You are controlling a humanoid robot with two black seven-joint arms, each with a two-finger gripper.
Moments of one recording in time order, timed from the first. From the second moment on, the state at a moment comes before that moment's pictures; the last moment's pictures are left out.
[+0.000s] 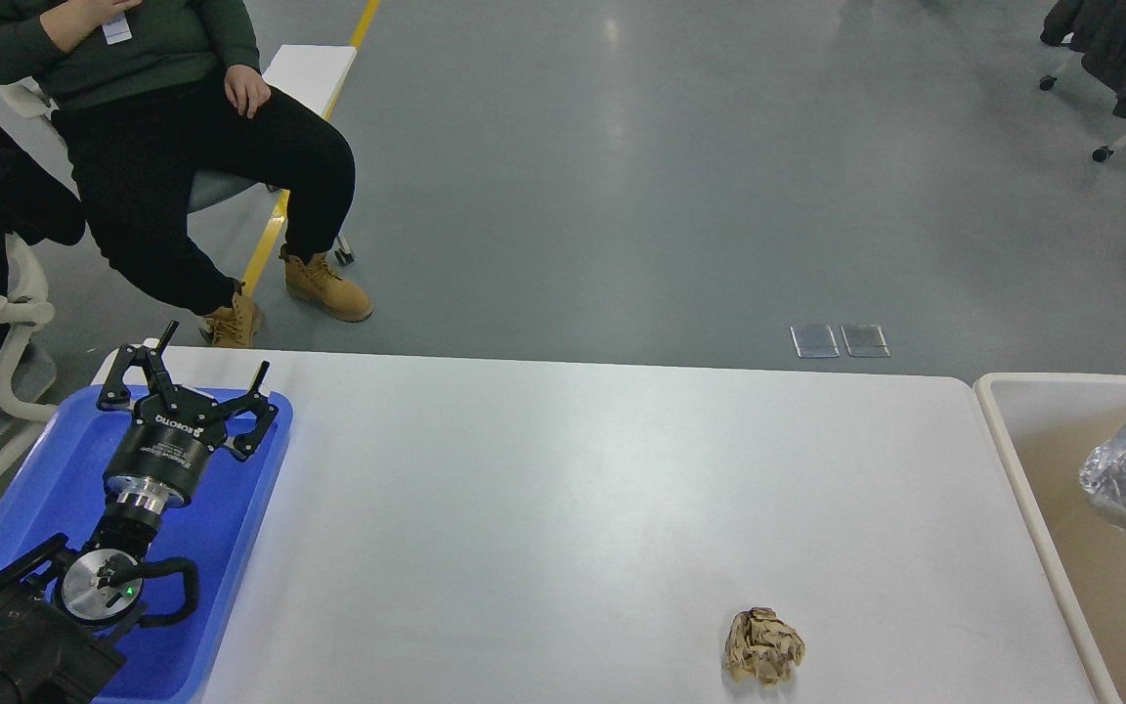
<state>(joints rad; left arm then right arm) -0.48 0.35 -0.88 -0.46 -0.17 -0.78 -0.41 0.62 -0.67 -0.63 0.12 -0.01 0.26 0.18</state>
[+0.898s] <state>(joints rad) -0.48 0.35 -0.88 -0.46 -0.17 -0.78 -0.41 0.55 -0.62 -0.55 0.11 -0.01 0.21 0.18</state>
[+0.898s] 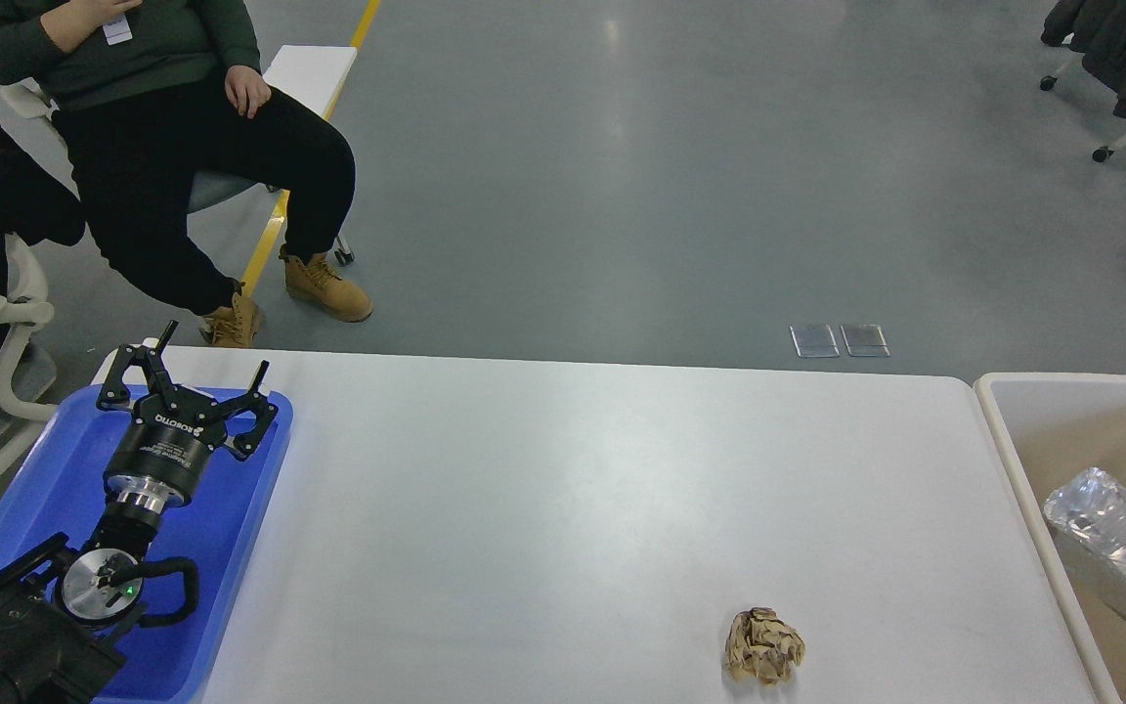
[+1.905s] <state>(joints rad) -0.48 0.35 -0.88 -0.46 -0.17 -0.78 -0.41 1.29 -0.96 -0.65 0.51 -0.16 0.23 0.18</state>
